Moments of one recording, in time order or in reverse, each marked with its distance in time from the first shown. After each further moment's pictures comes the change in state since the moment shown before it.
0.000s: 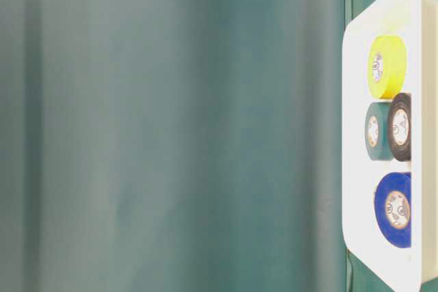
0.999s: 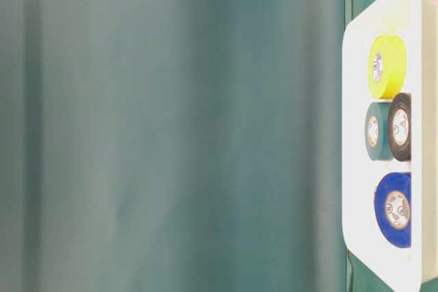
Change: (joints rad) left arm 0.000 0.000 0.000 0.000 -0.002 0.000; right arm 0.025 -0.097 -0.041 0.040 0.163 0.025
